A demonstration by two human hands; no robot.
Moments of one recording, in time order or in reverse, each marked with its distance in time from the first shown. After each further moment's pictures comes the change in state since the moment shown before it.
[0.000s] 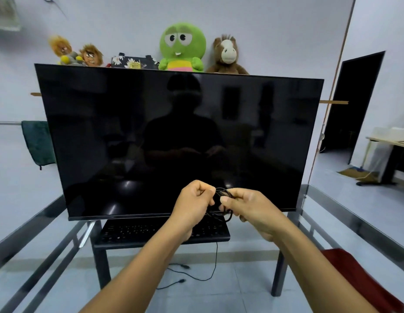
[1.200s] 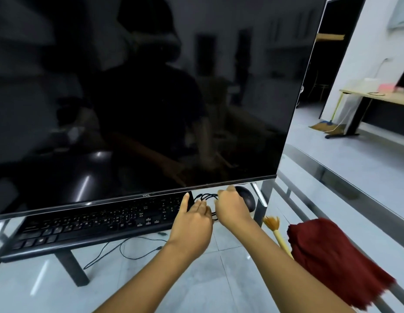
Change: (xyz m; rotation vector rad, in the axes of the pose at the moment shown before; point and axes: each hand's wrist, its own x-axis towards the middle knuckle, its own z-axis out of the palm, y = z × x) left_hand 0.045 -0.154 0.109 1.478 -0.432 0.473; right_hand 0.102 0.182 -0.013 -1.028 0.170 0.317
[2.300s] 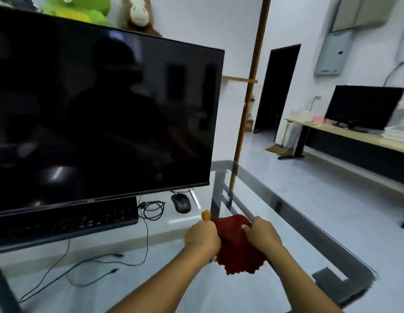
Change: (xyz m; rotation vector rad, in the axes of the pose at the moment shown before) left_hand 0.017 0.182 -0.075 -0.576 -0.249 -0.342; right_hand -0.127 0.209 -0.076 0.165 0.024 0.449
